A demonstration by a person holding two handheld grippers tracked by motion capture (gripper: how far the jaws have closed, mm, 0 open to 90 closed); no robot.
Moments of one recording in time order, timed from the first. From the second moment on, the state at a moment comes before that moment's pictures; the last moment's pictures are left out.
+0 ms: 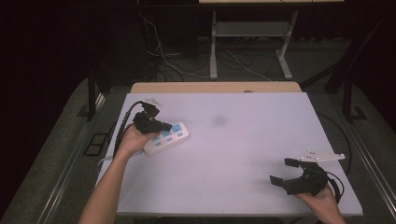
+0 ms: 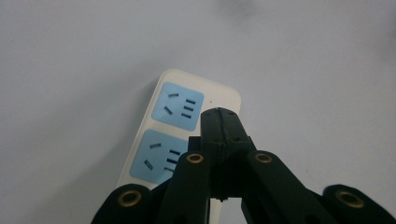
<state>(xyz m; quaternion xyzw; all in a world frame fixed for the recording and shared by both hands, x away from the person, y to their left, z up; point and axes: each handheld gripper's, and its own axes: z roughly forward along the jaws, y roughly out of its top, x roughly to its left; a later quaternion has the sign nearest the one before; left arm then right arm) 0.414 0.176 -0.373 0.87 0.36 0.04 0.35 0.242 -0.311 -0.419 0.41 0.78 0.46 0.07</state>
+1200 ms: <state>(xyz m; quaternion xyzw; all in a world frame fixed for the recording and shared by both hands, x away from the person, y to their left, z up) 0.433 0.147 -0.391 0.87 0.34 0.02 0.35 0.242 -0.314 -0.419 0.41 0.78 0.46 0.08</state>
